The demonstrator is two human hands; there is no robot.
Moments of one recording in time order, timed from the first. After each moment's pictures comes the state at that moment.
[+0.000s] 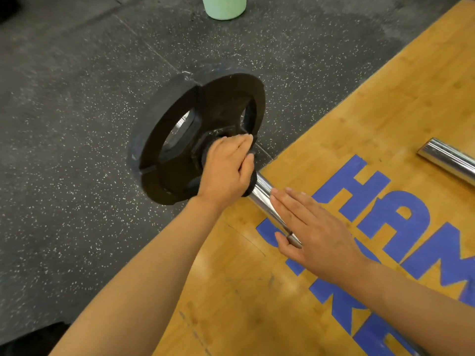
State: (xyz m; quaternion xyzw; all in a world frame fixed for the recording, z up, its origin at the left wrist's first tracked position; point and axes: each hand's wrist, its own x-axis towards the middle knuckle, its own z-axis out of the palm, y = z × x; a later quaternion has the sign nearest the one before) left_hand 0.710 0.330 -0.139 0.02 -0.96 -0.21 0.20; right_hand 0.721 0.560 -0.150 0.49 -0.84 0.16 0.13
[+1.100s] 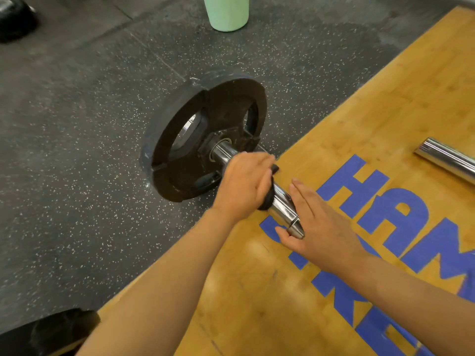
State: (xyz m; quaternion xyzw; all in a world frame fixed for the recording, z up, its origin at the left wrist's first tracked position) left_hand 0.729 0.355 -0.142 -0.07 -0.95 -0.22 0.21; right_hand 0.733 0.559 -0.142 0.40 -0.90 0.14 0.12
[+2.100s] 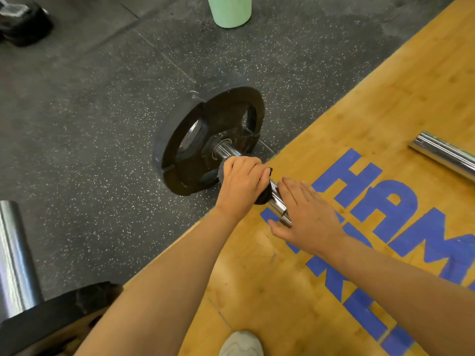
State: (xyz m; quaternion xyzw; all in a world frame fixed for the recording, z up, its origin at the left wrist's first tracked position) left_hand 0.750 0.372 -0.121 -0.02 -0.95 -0.13 0.28; right_hand 0.731 0.555 -0.128 0.43 -0.90 0.09 0.06
